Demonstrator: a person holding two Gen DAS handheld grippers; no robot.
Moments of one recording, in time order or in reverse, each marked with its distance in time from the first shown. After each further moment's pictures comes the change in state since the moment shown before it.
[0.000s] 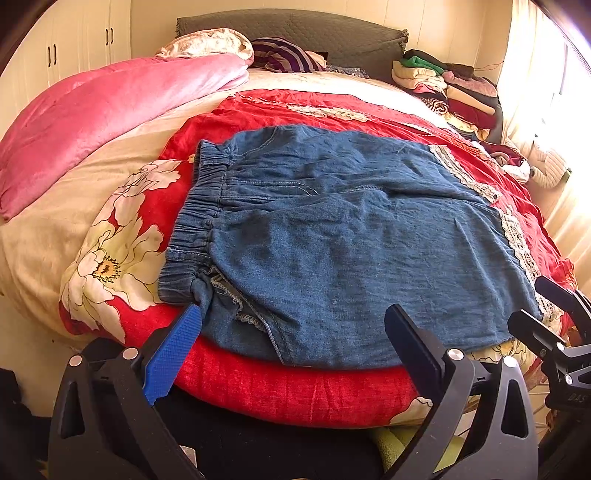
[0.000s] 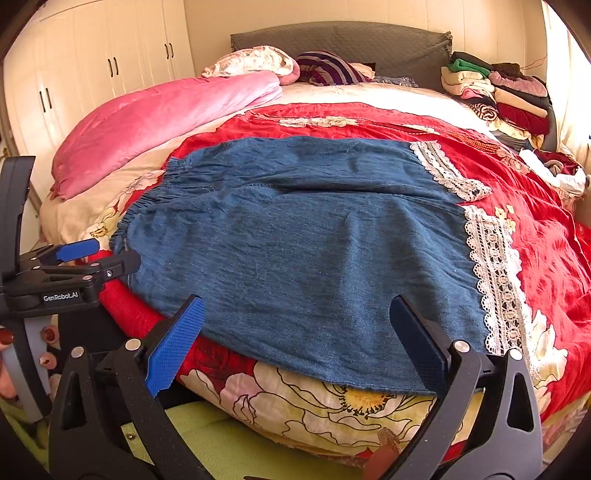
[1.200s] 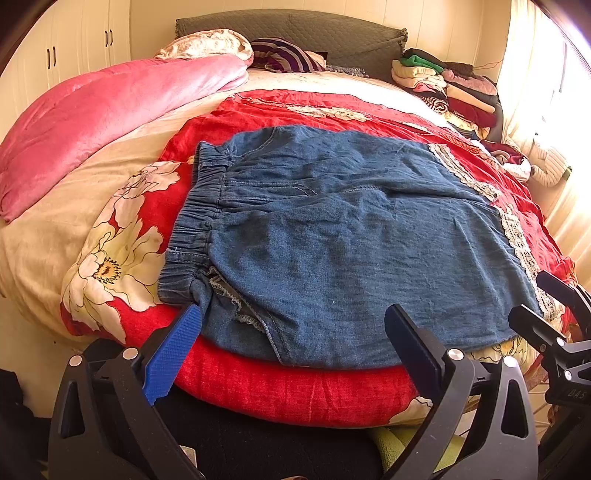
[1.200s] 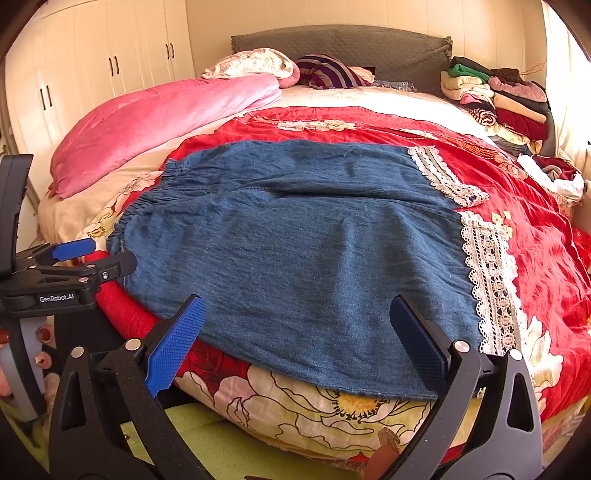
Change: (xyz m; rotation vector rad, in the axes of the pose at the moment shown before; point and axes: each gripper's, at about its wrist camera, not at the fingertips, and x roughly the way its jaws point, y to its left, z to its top) left arm -0.002 -0.002 0.002 0.006 0.002 0.000; right arm -0.001 -0.002 0.002 -0.015 -0.013 -0.015
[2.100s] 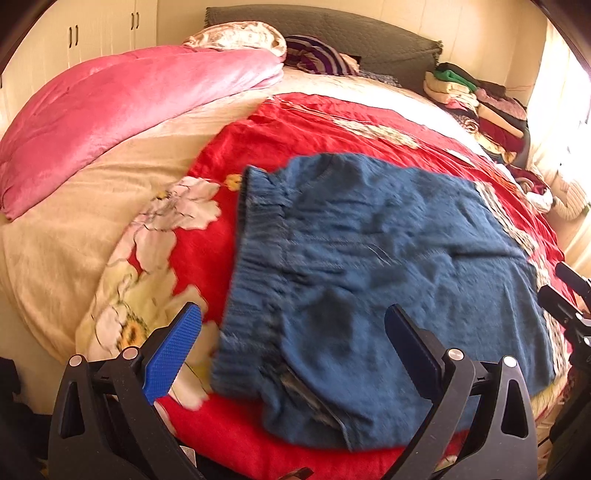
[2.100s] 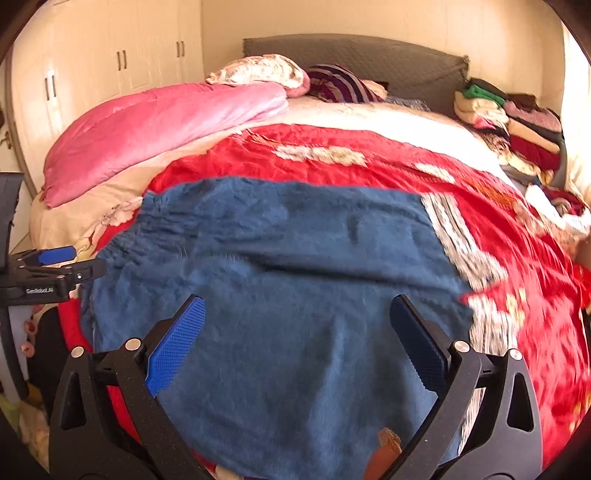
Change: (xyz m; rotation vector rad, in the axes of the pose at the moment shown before) left arm 0.041 0.060 0.066 -0.104 0.010 0.049; right arm 0.052 -0.008 0.086 -0.082 -0.028 0.001
